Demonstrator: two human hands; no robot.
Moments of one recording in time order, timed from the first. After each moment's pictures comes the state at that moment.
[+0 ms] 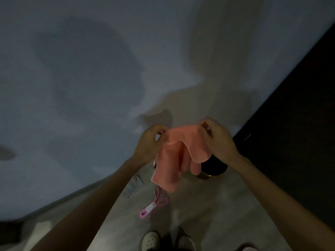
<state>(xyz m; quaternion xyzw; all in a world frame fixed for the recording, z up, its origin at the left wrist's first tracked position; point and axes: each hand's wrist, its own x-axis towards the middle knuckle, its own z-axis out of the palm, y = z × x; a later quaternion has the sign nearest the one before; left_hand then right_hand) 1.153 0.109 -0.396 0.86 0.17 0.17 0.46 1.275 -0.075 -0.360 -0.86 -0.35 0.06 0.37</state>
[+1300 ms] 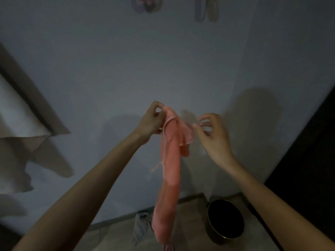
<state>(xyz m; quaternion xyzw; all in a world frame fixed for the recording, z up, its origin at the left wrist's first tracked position) 1.105 0.115 -0.115 0.76 0.23 0.27 0.55 1.212 -0.041 -0.149 -0.67 -0.43 -0.03 0.61</state>
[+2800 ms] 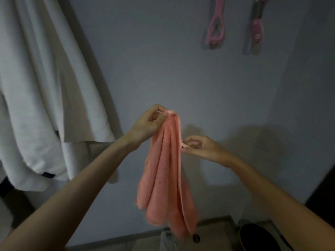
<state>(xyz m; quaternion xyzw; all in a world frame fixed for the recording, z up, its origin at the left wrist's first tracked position) 0.889 0.189 -0.051 0.81 0.16 0.36 0.43 1.061 0.069 -0.115 -0.63 -0.56 0.29 0.45</state>
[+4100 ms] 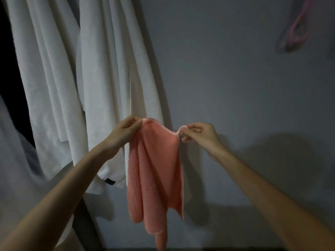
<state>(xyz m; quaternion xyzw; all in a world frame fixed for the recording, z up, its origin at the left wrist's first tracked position) 0.688 0.338 -0.047 0.78 0.32 0.35 0.40 0.914 0.254 -0.081 -0.53 -0.46 0.30 0.65</state>
